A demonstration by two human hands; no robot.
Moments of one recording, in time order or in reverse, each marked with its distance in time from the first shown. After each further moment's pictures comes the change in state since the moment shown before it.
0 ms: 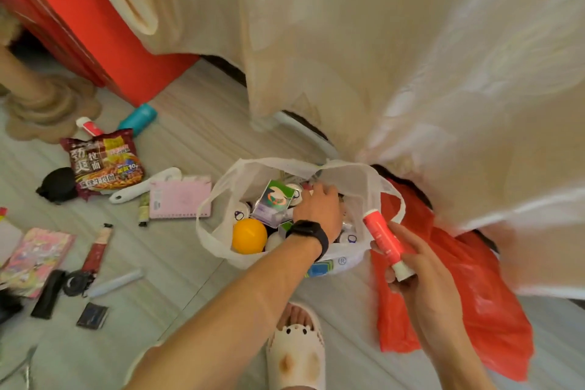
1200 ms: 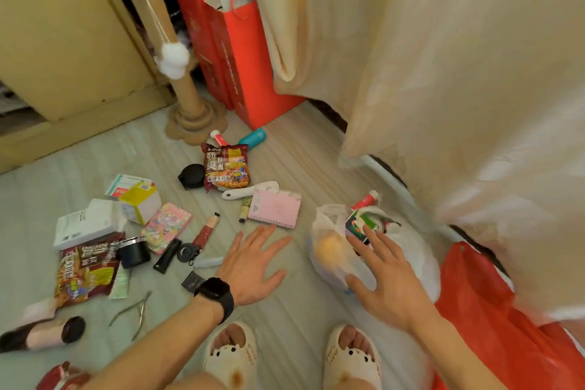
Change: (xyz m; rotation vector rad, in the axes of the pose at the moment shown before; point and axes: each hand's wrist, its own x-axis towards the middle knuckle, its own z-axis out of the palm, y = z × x) left_hand -0.195 -0.220 -0.042 0.084 0.055 -0.127; right_hand 0.006 0.004 0.115 -1.253 -0.599 -0.665
